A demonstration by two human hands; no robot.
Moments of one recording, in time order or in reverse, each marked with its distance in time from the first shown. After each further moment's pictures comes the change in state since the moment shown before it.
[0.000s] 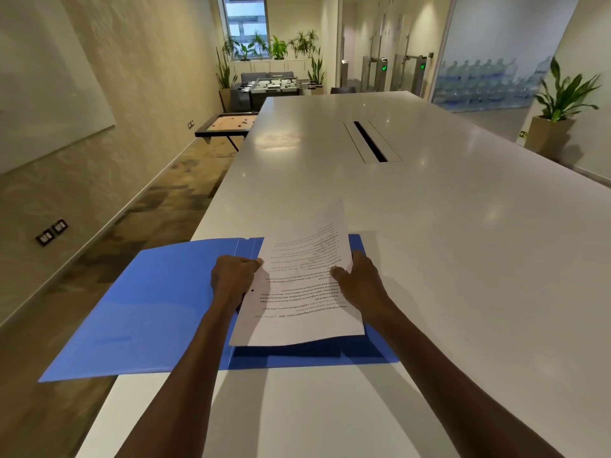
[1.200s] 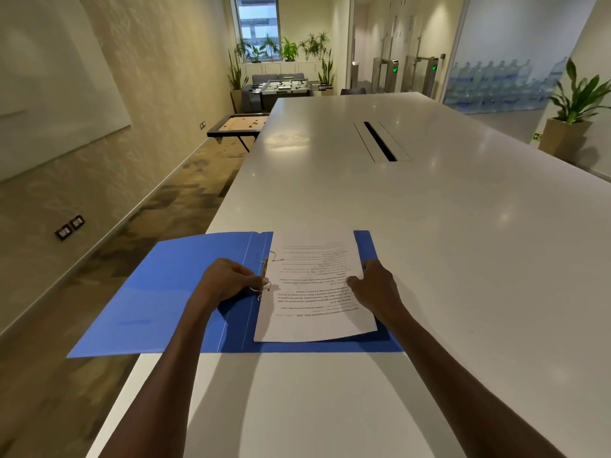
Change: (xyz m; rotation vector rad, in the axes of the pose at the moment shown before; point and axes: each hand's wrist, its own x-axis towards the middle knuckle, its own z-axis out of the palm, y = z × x) left_hand -0.019 -0.017 -0.049 0.265 -0.252 0.097; right_hand -0.008 0.020 -0.001 -0.351 0.043 0.069
